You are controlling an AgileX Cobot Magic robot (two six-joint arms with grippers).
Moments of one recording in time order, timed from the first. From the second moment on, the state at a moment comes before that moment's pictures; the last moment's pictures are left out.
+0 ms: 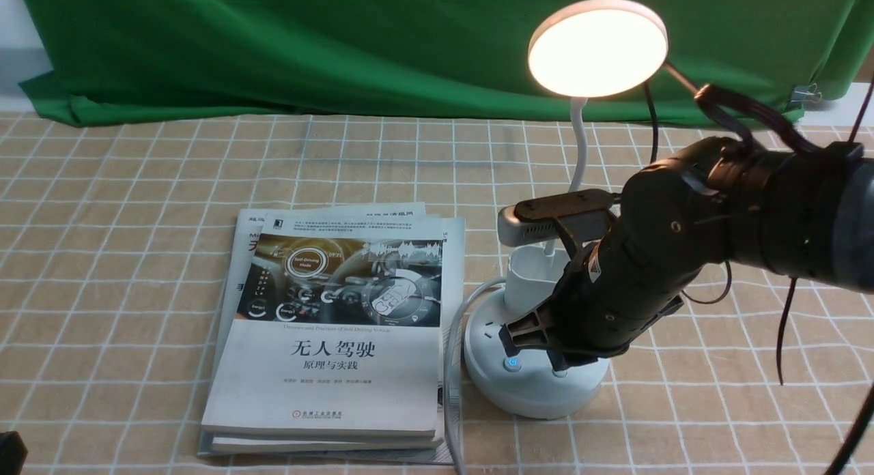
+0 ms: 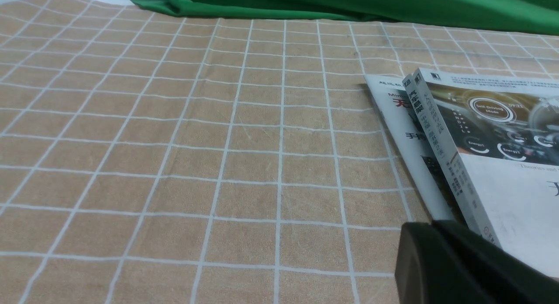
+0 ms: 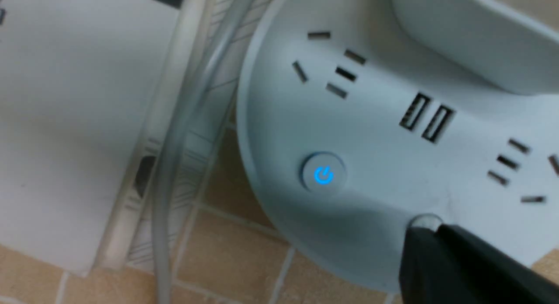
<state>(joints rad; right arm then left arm) 0.62 1.78 -1.18 0.01 0.81 0.22 0.02 0.00 0.01 0.05 0.31 -0.03</state>
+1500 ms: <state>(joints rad) 0.62 1.80 -1.18 -0.01 0.73 0.21 0.02 0.00 0.01 0.05 0.31 -0.03</state>
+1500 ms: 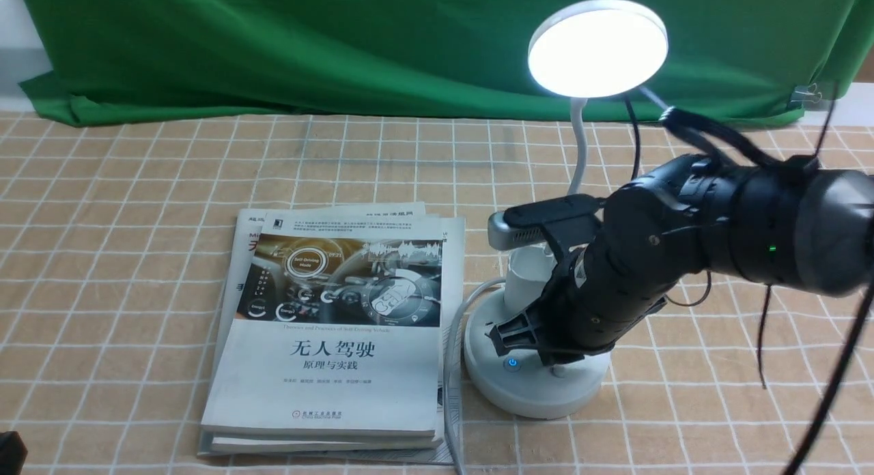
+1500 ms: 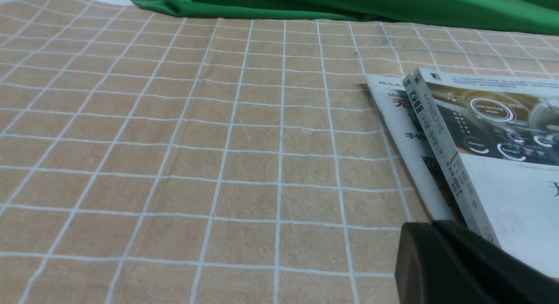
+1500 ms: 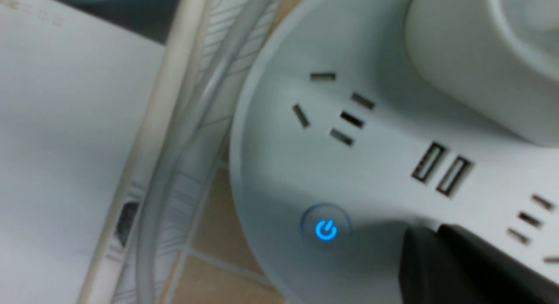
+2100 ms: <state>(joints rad) 0.62 1.78 -1.18 0.00 0.75 0.21 0.02 0.00 0.01 0.05 0.31 -0.03</state>
